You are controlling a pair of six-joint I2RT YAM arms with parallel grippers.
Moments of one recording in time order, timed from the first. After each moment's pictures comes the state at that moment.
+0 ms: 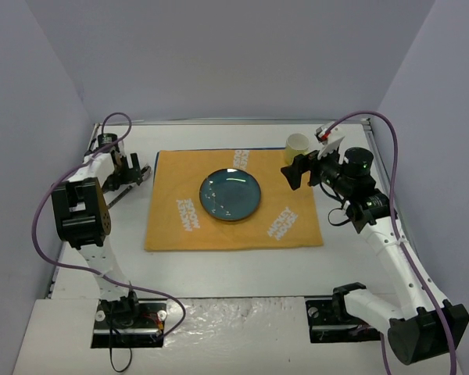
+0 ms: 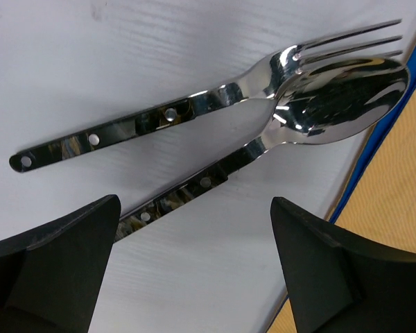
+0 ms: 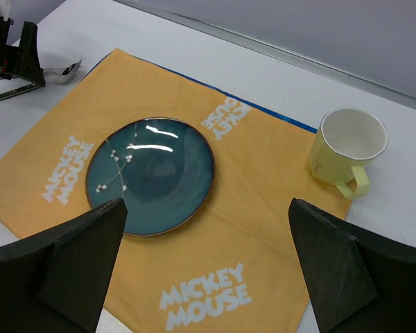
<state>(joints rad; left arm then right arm) 0.17 1.95 1.44 -0.59 -0.02 -0.11 0.23 1.03 0.96 -0.18 -0.36 0.00</state>
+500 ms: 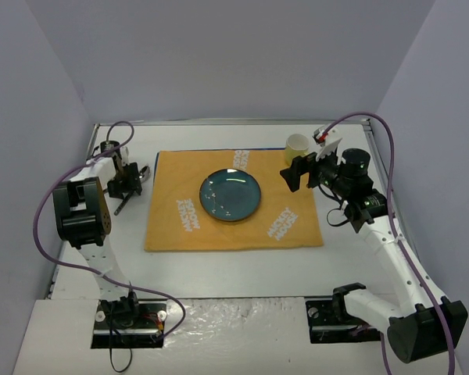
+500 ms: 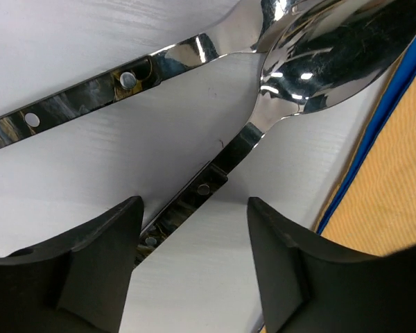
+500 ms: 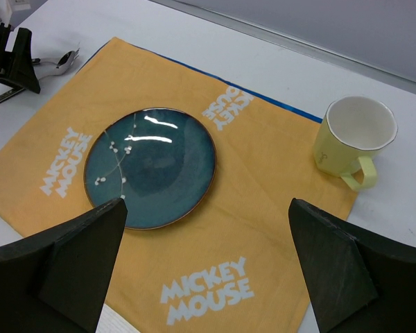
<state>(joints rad) 0.17 1.96 1.38 -0.60 0.05 -0.10 0.23 1.04 0.94 -0.18 -0.37 0.00</state>
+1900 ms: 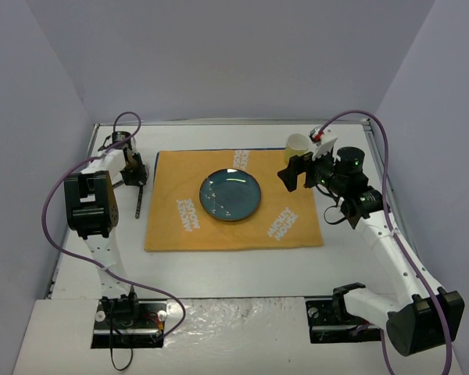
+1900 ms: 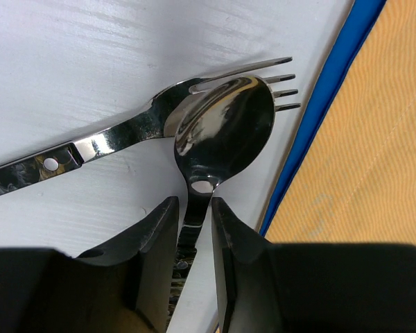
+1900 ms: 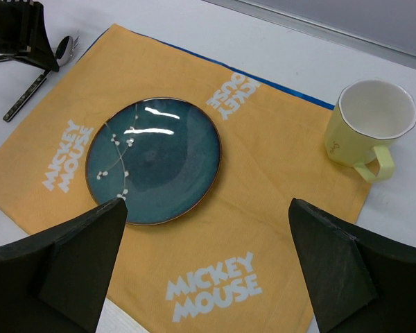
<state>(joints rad) 0.10 2.07 1.54 -0.59 0.06 -0.24 0.24 1.08 0.94 -0.18 -0.37 0.02</state>
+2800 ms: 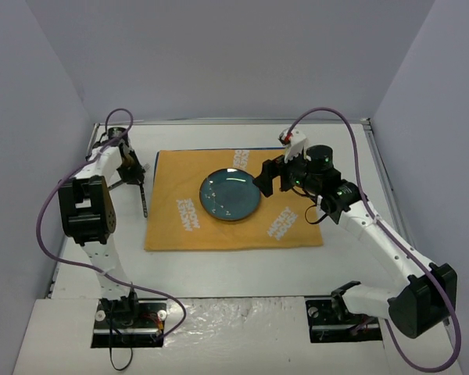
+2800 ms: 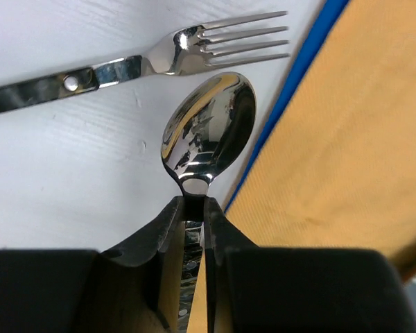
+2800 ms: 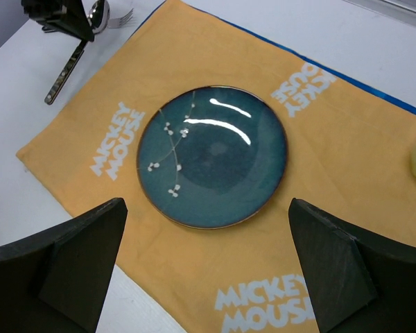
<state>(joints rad) 0.09 1.99 1.54 -0.70 0.06 -0.36 0.44 1.20 0.99 -0.18 -0.31 0.08</state>
